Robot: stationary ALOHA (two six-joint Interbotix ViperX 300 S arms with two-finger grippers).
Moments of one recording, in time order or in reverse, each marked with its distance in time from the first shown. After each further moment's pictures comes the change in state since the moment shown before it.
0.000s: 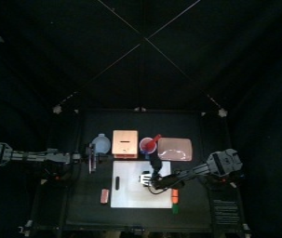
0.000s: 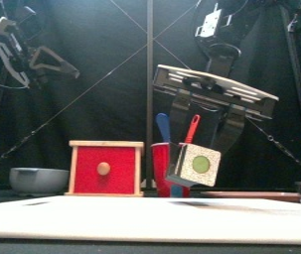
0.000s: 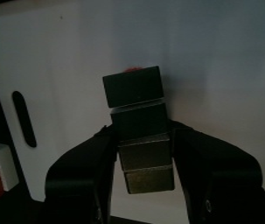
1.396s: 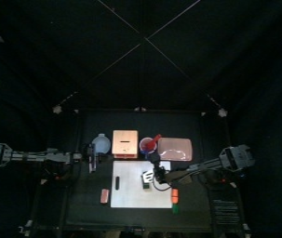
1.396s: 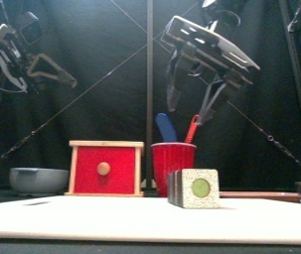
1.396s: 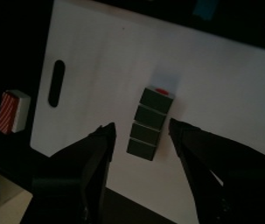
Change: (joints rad) left arm 0.020 0.000 0.008 0.008 0.066 0.000; right arm -0.069 -0.222 0.014 0.043 0.038 -0.552
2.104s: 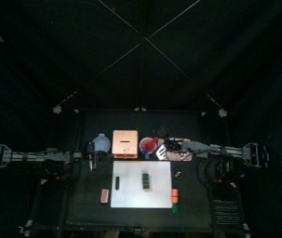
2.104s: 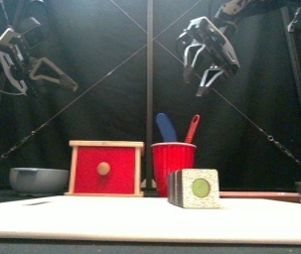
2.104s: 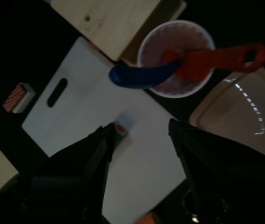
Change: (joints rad) left arm 0.040 0.000 0.002 -0.035 0.002 -0.005; right arm -0.405 -0.282 0.018 0.351 0.035 -0.959
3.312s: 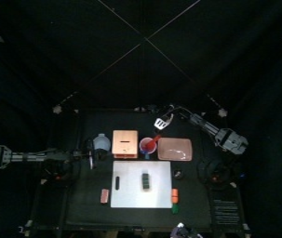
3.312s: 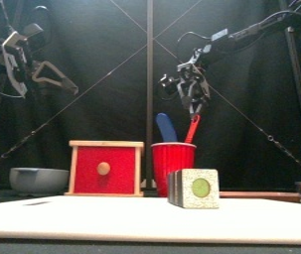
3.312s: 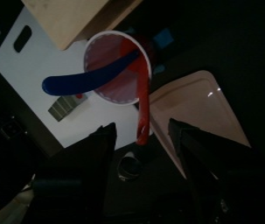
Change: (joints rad) left arm 0.025 0.002 0.000 -0.072 -0.002 0.000; right arm -0.480 0.436 -0.485 0.460 0.588 -0.796
